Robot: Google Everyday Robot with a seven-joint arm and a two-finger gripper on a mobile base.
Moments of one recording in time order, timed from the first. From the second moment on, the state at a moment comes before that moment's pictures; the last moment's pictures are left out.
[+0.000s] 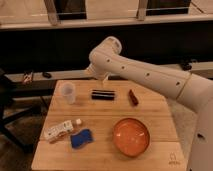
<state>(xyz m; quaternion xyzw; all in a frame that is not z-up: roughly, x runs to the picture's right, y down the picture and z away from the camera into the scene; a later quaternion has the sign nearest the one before) -0.053 -0.022 0.755 -0.10 -0.18 -0.40 0.89</state>
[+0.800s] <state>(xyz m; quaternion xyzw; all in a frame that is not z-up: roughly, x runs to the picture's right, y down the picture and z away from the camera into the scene) -0.081 -0.030 0.775 -0.09 -0.20 -0.43 0.87</state>
